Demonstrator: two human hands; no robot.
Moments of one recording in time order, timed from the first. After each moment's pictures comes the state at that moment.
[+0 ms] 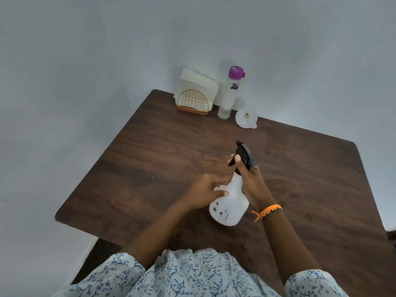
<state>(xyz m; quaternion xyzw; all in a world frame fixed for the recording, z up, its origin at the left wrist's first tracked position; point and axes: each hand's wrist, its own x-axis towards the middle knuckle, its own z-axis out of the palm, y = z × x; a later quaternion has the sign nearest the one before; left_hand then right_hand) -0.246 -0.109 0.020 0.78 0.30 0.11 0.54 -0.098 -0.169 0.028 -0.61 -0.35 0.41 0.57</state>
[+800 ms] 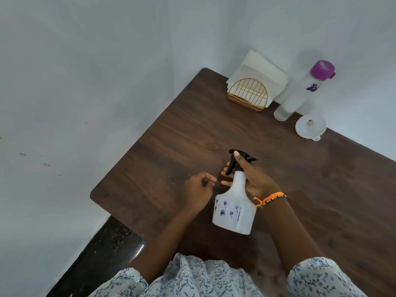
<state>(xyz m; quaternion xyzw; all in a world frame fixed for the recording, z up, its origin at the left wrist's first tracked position) -0.318 -0.059 -0.034 0.58 0.62 0.22 0.48 -0.151 -0.041 -0.016 -0.59 -0.10 0.69 0.40</state>
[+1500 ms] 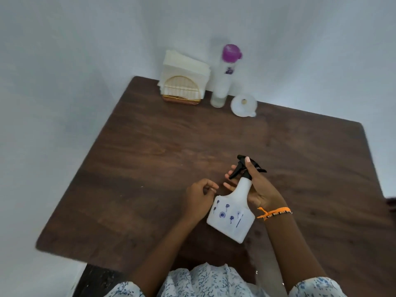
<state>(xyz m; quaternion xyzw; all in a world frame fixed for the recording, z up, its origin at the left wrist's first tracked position) -0.224 -0.100 -0.029 0.68 0.50 0.14 0.52 -0.063 -0.147 -0.010 -0.51 0.09 0.61 0.60</state>
